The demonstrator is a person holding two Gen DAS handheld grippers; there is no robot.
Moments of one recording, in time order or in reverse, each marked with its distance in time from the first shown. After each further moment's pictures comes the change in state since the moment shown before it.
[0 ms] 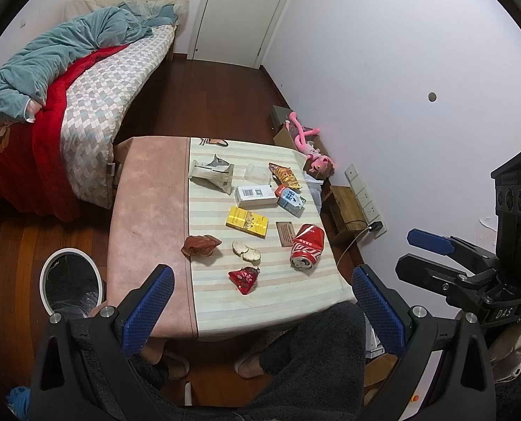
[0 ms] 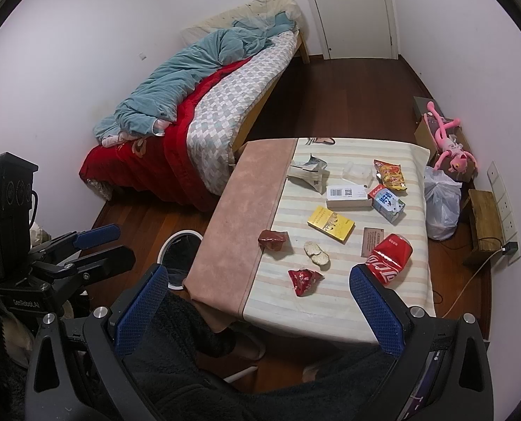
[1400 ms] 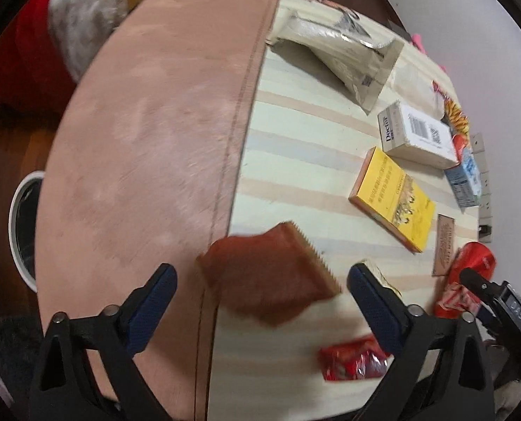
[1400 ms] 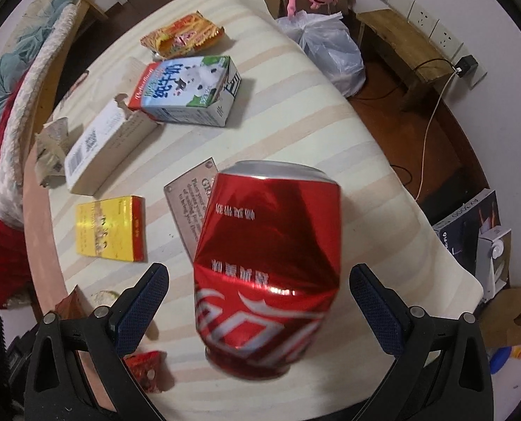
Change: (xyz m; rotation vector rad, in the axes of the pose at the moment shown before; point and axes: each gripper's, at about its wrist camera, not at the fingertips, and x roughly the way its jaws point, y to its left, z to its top) left arm 0.338 0.114 0.006 -0.255 0.410 0.276; right arm 0.305 -0.264 -0.042 0.647 0.307 -0.391
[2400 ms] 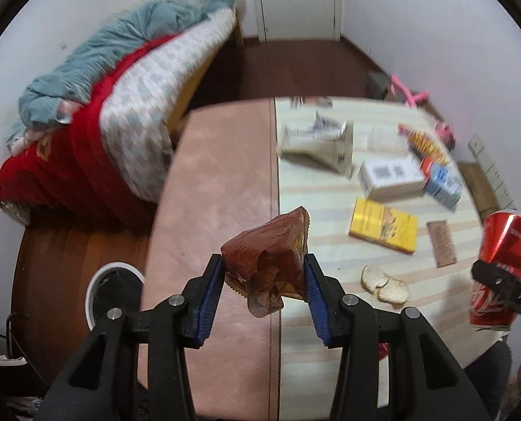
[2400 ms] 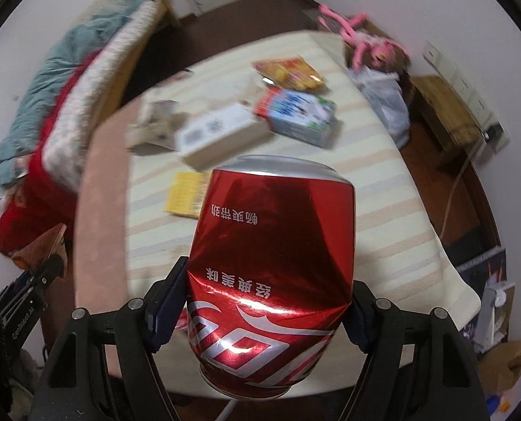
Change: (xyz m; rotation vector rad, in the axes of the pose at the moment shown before) left arm -0.138 -0.011 -0.061 0.214 -0.444 0.199; right arm -0.101 0.059 -0.077 -0.258 -0.205 0.151
